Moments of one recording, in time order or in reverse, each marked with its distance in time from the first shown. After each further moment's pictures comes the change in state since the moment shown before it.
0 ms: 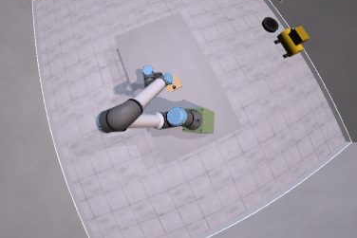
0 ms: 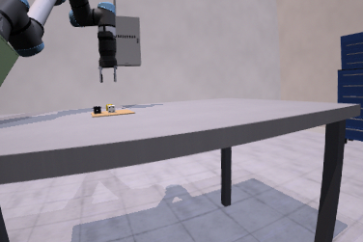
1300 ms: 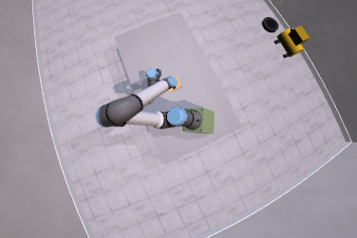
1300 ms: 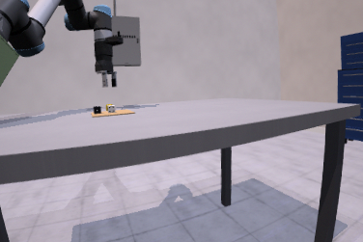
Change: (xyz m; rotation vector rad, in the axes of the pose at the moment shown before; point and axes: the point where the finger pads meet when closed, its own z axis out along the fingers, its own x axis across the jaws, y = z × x) arm -0.007 -0.011 0.021 0.010 0.001 -0.975
